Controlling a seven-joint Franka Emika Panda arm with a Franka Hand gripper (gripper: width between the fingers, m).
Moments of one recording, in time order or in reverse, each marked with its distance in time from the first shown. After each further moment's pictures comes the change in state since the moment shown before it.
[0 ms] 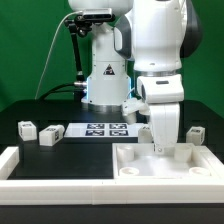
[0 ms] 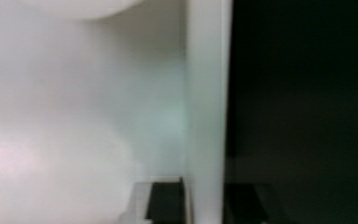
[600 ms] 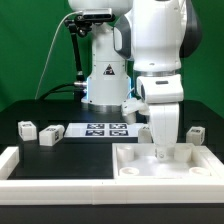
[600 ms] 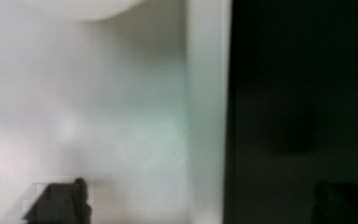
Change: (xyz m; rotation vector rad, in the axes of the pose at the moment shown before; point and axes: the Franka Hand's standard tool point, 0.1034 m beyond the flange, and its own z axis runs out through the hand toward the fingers) arm -0.001 0.000 0.000 0.000 0.000 0.001
